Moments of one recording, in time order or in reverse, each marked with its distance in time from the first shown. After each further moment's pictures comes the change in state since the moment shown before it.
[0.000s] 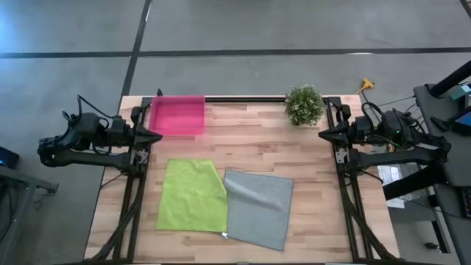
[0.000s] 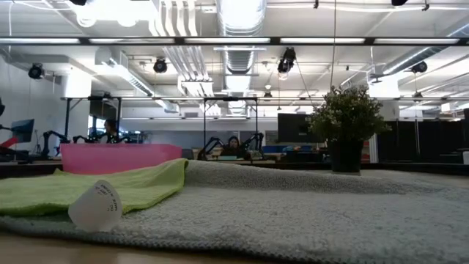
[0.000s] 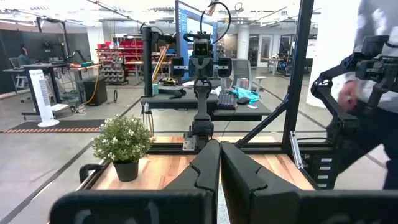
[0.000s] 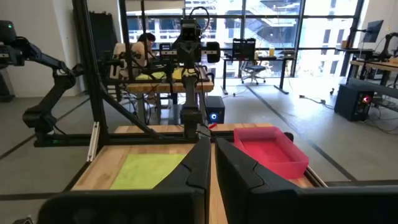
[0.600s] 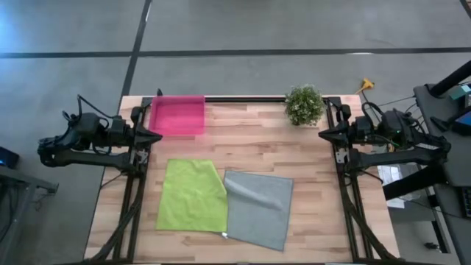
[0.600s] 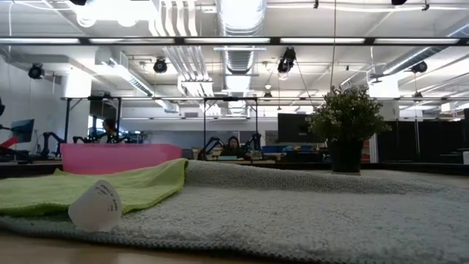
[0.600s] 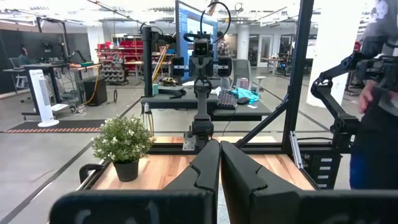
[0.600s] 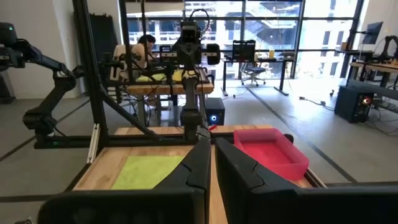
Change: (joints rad) left arm 0.000 0.000 0.000 0.000 0.000 0.000; right arm 0.000 0.000 0.000 0.008 0.000 0.000
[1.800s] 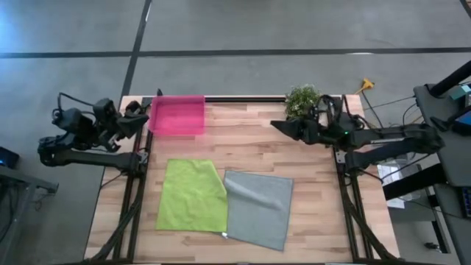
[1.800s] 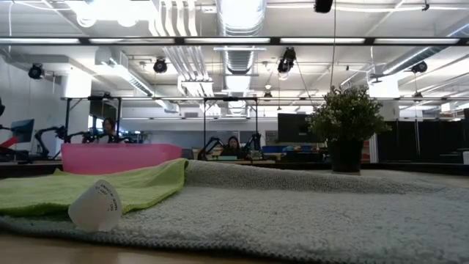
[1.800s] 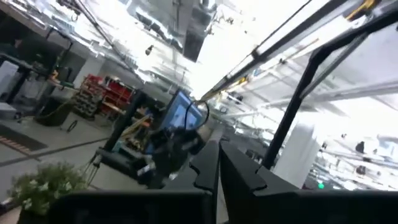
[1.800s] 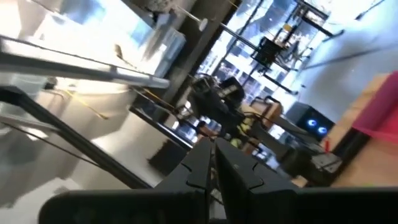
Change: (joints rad) left arm -0.001 0.029 0.000 0.413 -0.089 -0.492; right arm -0.002 0.641 0.000 0.899 0.104 0.975
